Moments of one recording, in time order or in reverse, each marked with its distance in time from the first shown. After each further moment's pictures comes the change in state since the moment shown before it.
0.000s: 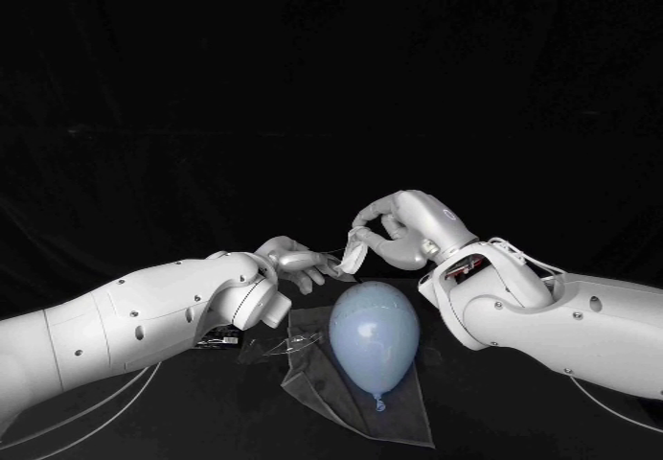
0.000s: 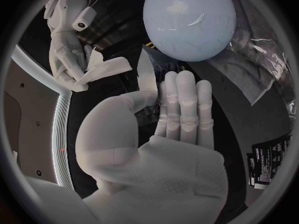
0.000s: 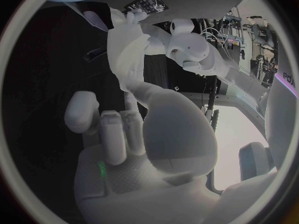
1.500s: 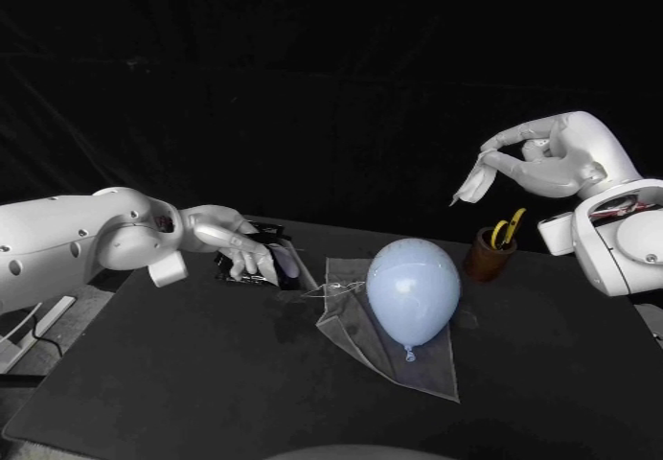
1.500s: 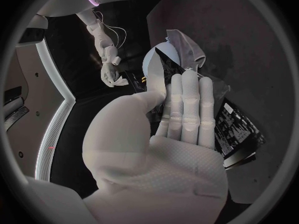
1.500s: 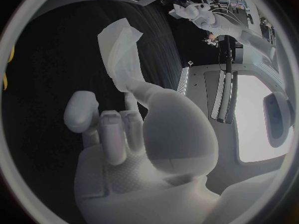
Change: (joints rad) left arm 0.036 -0.516 -0.051 0.064 -0.030 0.809 0.169; left_hand 0.200 0.122 -0.203 0.041 -0.108 -0.083 0.048 -0.092 0.007 -0.083 0.051 -0.102 -0.030 -0.082 0.046 -0.116 -0.007 -0.005 -0.026 0.070 -0.190 -0.141; right arm 0.069 -0.160 -0.011 -0.080 0.551 0.054 0.301; right_hand -0.004 -0.004 0.005 -0.006 -0.001 0.000 0.000 0.001 0.007 0.000 0.000 0.004 0.000 0.000 0.000 -0.001 0.000 -0.007 -0.001 0.000 -0.006 -0.001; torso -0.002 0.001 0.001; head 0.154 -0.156
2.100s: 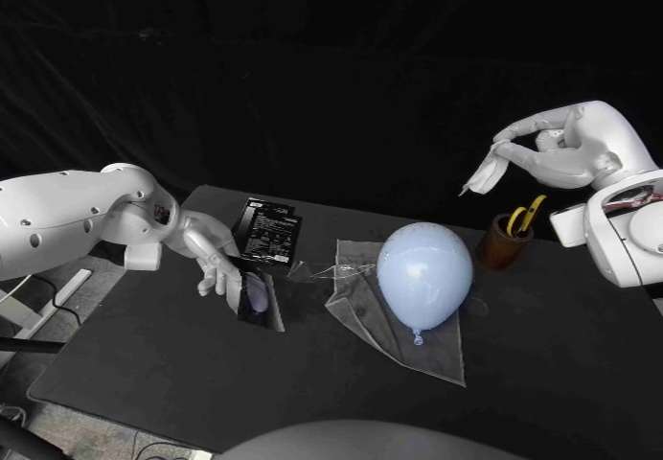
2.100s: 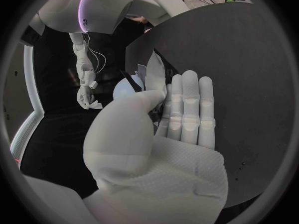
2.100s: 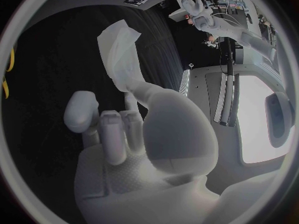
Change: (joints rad) left arm 0.015 0.012 -0.051 -0.094 -0.121 0.328 -0.187; left_hand 0.064 -0.006 -0.074 0.054 -0.005 0.005 -0.002 -0.038 -0.003 0.003 0.003 -0.052 -0.024 -0.016 0.006 -0.023 0.014 0.000 0.007 0.007 -0.039 -0.028; right arm -0.013 0.034 -0.007 -0.039 0.002 0.025 -0.001; right_hand 0.000 0.000 0.000 0.000 -0.002 -0.004 0.002 0.005 0.007 0.000 0.000 0.000 -0.001 0.000 0.000 0.001 -0.001 0.000 0.000 0.000 0.000 0.001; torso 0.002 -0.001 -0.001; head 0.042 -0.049
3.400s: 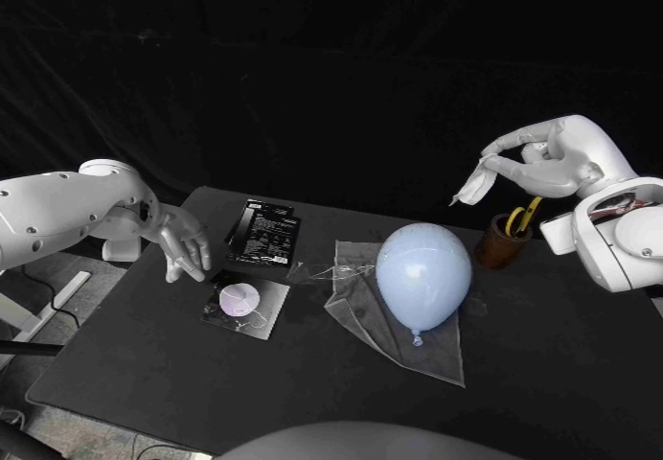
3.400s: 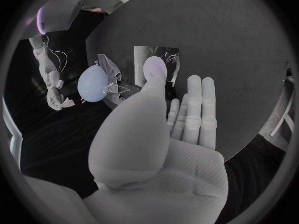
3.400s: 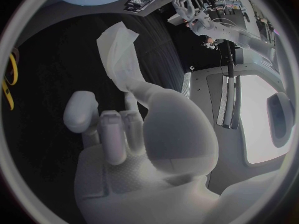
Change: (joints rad) left arm 0.017 0.023 -0.026 -0.139 -0.284 -0.132 -0.039; left_hand 0.328 -0.043 -0.588 0.145 0.014 -0.548 0.047 0.159 -0.045 -0.573 0.124 0.024 -0.120 -0.179 0.100 0.085 -0.132 0.004 -0.034 0.066 -0.136 -0.089; right arm -0.020 0.019 -0.005 -0.023 -0.004 0.048 -0.013; right_hand -0.003 -0.003 0.003 -0.003 0.003 0.001 0.001 0.000 0.016 0.000 0.000 0.000 0.000 0.000 0.000 0.000 0.000 -0.007 0.000 0.000 0.000 0.000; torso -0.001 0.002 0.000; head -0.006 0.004
